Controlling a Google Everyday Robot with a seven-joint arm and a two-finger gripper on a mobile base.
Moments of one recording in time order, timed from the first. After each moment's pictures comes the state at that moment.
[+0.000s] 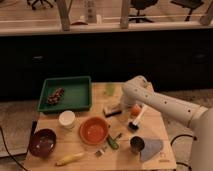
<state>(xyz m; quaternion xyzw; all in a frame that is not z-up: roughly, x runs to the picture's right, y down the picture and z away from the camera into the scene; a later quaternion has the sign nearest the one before) 0.122 0.143 0.884 -0.30 -0.07 0.01 0.95</state>
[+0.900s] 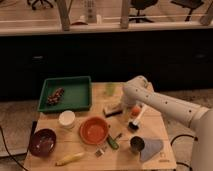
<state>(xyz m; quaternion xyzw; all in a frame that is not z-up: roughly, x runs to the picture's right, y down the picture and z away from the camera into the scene) 0.126 0.145 0.881 -0.30 -0.06 0.02 0.95</state>
